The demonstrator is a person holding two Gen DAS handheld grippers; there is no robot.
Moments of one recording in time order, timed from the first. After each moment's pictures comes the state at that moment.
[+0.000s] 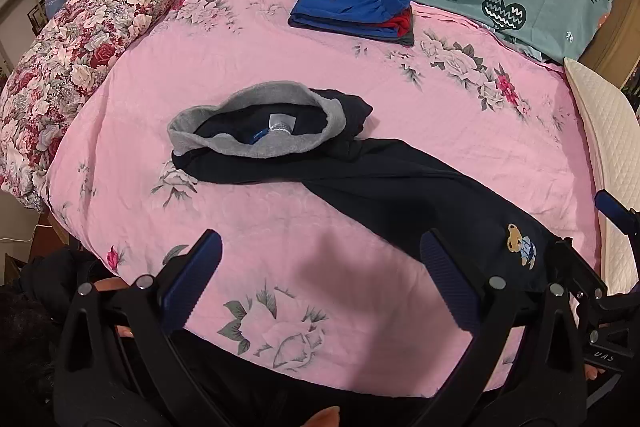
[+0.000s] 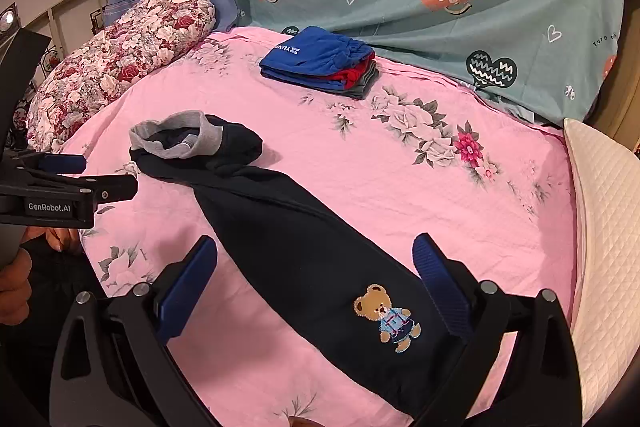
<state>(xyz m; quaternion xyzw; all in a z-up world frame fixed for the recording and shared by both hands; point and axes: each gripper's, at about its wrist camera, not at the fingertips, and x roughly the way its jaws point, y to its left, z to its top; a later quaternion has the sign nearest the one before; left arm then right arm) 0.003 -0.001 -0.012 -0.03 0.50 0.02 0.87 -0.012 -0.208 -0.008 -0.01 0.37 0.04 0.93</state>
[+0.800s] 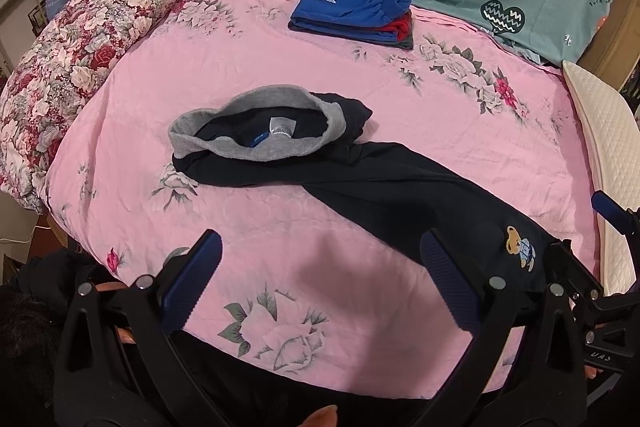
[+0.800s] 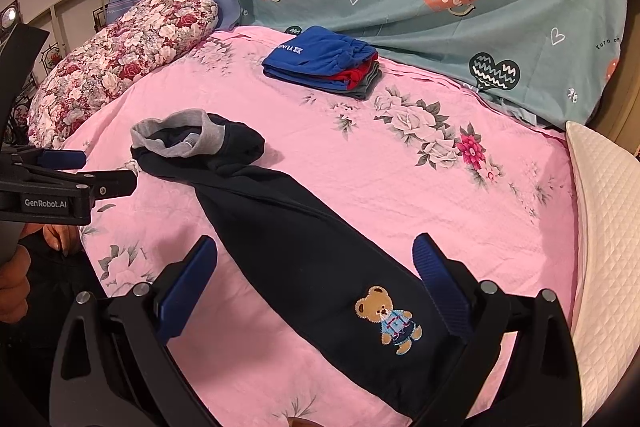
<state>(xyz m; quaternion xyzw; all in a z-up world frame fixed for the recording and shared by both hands) 0.001 0.002 -0.012 -0.03 0.49 0.02 0.87 -0.011 -0.206 -0.010 -0.02 0.37 0.05 0.93</state>
